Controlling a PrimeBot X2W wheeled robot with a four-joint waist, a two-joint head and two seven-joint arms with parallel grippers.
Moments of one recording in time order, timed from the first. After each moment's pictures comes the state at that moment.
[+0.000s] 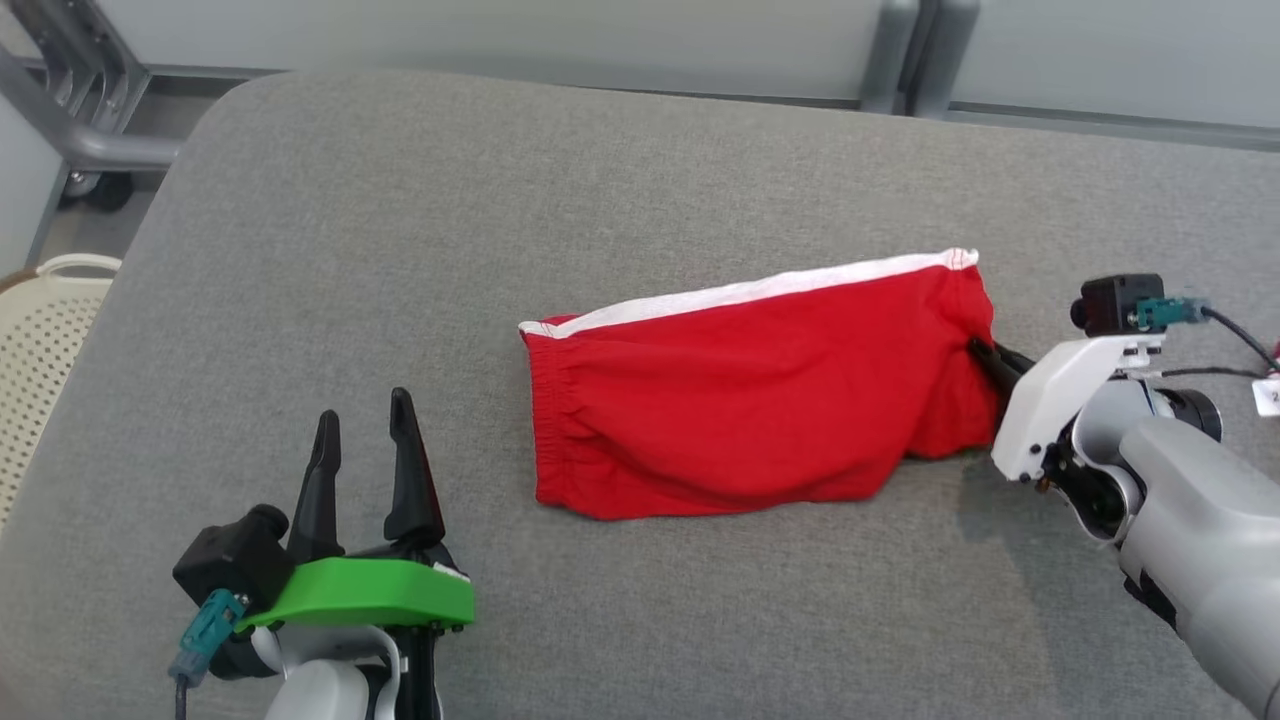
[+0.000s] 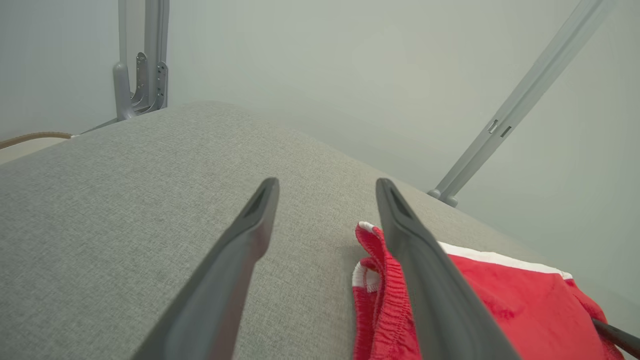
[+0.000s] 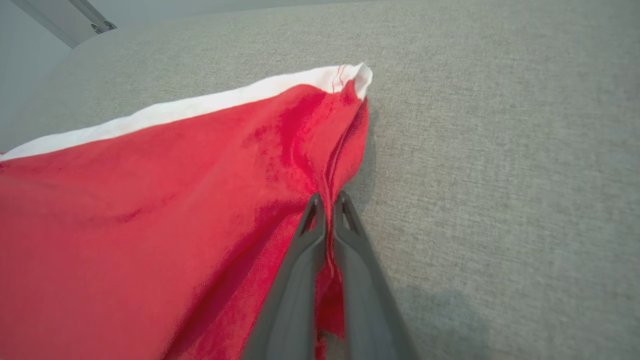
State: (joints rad) left arm -0.11 0.08 -0.26 0.09 -0.59 0.16 -0.26; right arm -0.78 -0.42 0.84 0.91 1.07 0.13 -0.03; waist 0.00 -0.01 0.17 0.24
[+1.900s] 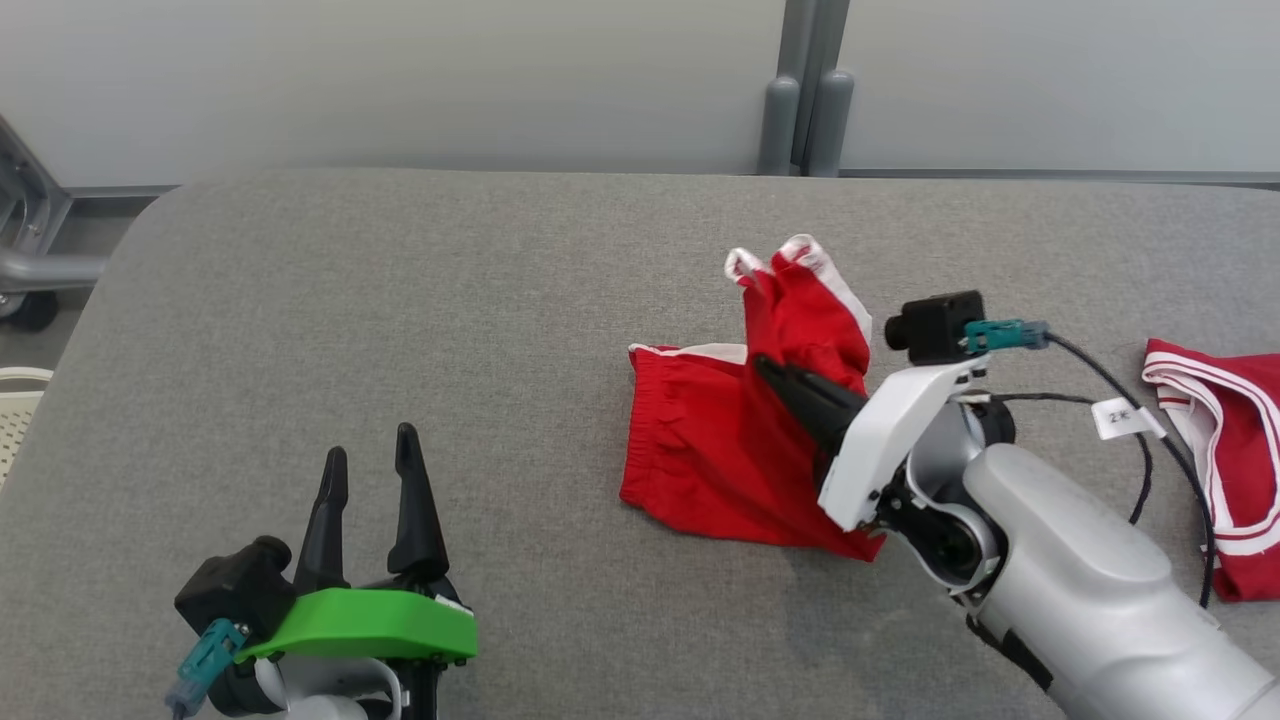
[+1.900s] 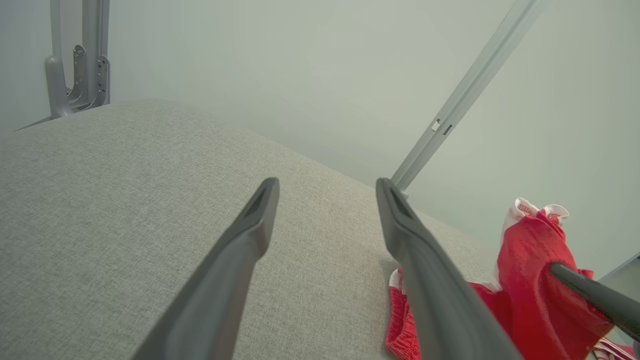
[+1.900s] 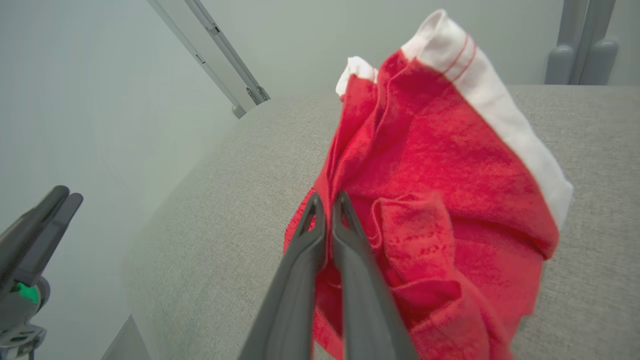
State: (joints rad) left arm -0.04 0.10 -0.27 0.03 -0.63 0.19 -0.22; right arm -0.61 -0.30 0.72 0.45 1.00 0.13 0.06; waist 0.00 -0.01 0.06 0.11
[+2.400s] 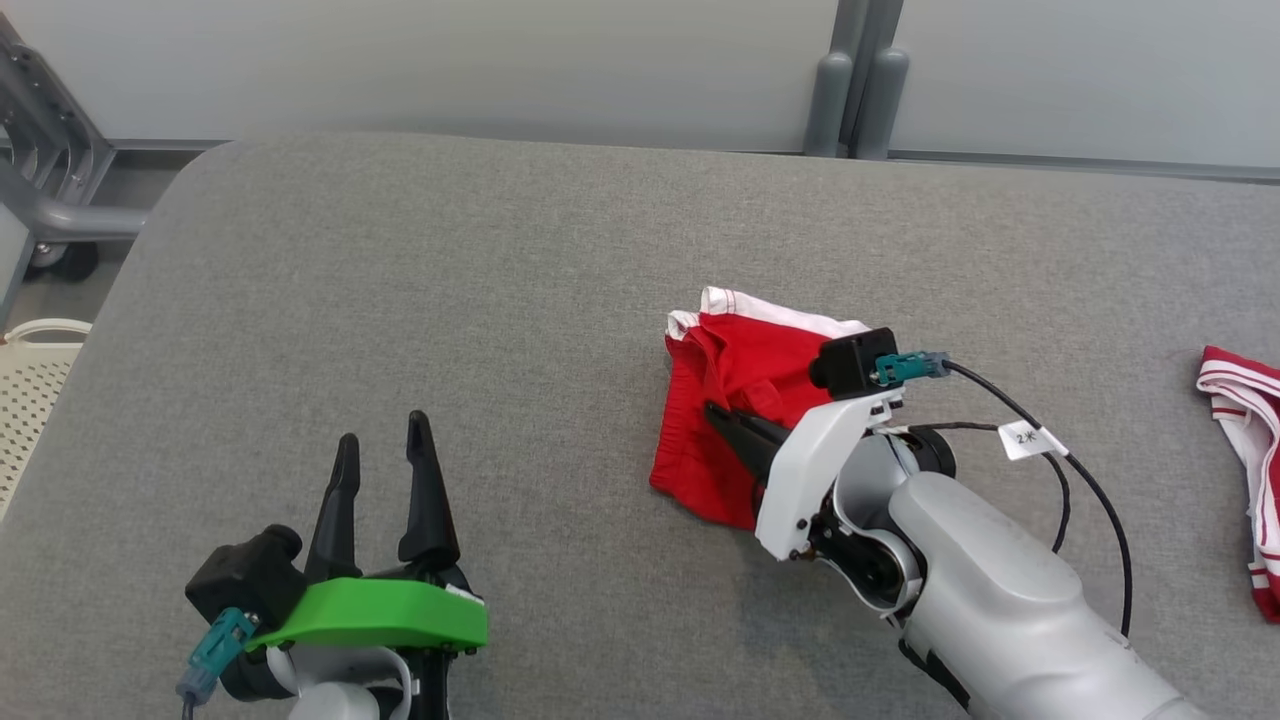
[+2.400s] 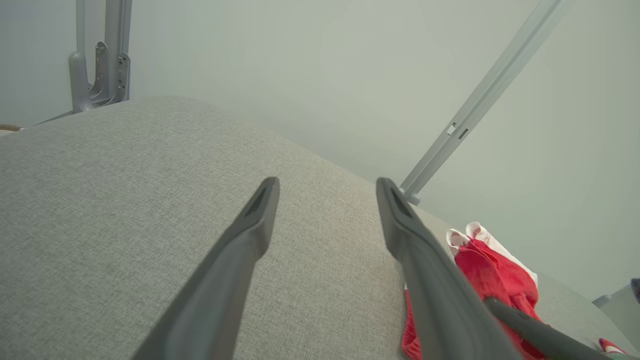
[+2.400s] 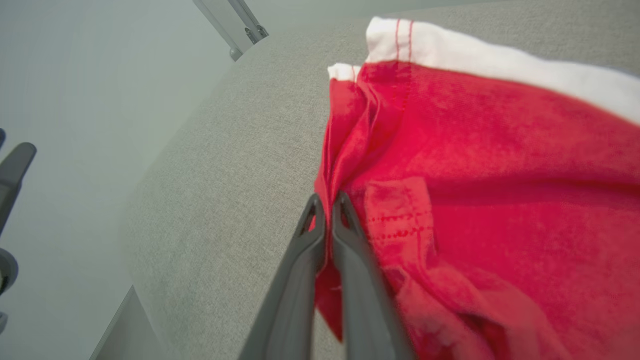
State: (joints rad) left arm -0.06 0.09 -0.28 0.04 -0.63 0.18 -0.24; right arm -0.59 -0.12 0.67 0.60 0.83 0.13 0.12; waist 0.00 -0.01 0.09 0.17
